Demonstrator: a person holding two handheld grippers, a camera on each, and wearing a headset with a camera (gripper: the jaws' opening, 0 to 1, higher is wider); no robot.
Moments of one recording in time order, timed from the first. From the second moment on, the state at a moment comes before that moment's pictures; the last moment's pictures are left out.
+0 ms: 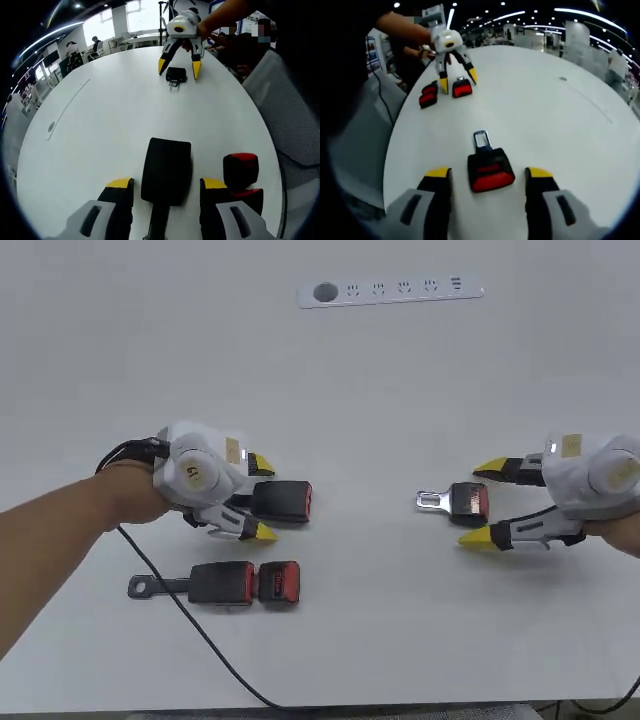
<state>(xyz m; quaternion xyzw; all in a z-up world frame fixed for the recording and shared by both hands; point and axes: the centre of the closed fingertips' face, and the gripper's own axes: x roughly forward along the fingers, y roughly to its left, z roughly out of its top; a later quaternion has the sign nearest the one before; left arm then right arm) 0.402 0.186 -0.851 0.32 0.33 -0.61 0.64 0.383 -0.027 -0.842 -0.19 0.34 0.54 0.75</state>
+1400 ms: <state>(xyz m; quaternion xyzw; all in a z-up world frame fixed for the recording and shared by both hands) 0.411 0.188 -0.847 0.29 0.34 -0.60 0.66 0.393 -0.019 -0.844 -0.17 0.29 0.57 0.75</state>
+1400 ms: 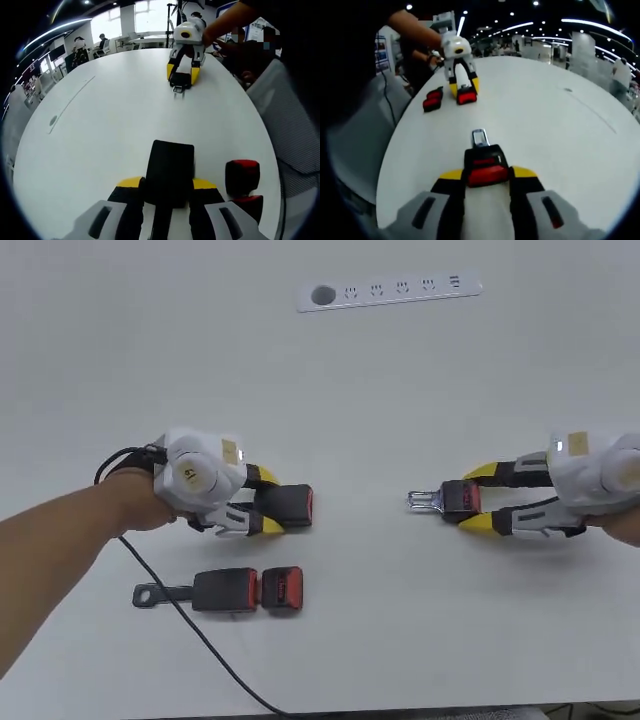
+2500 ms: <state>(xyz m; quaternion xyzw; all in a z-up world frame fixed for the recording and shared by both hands) 0.411 0.188 -0.848 0.29 0.35 -0.59 0.66 0.398 0.080 -0.840 -0.12 0.25 0.60 0.75</state>
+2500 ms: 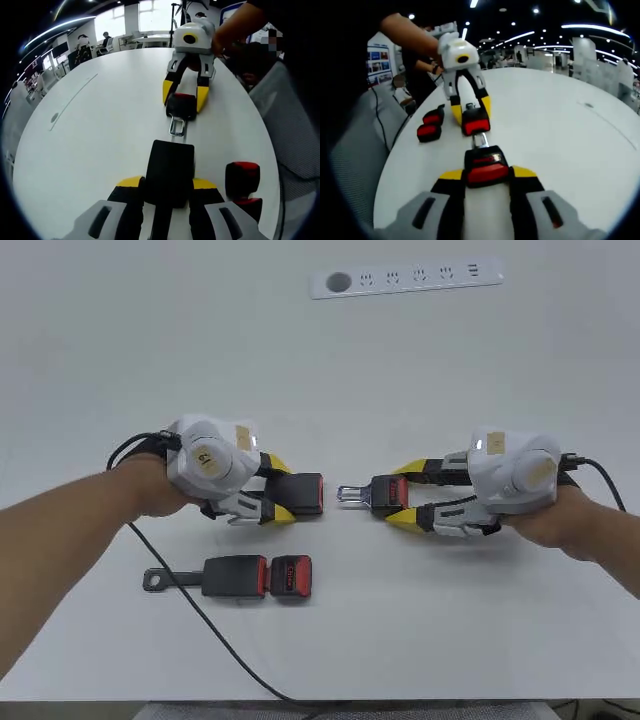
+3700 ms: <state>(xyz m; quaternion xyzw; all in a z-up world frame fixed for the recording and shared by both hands) 0.411 0.187 -0.850 0.32 0.34 -0.61 0.64 0.403 0.117 -0.853 -0.16 0.28 0.60 0.73</state>
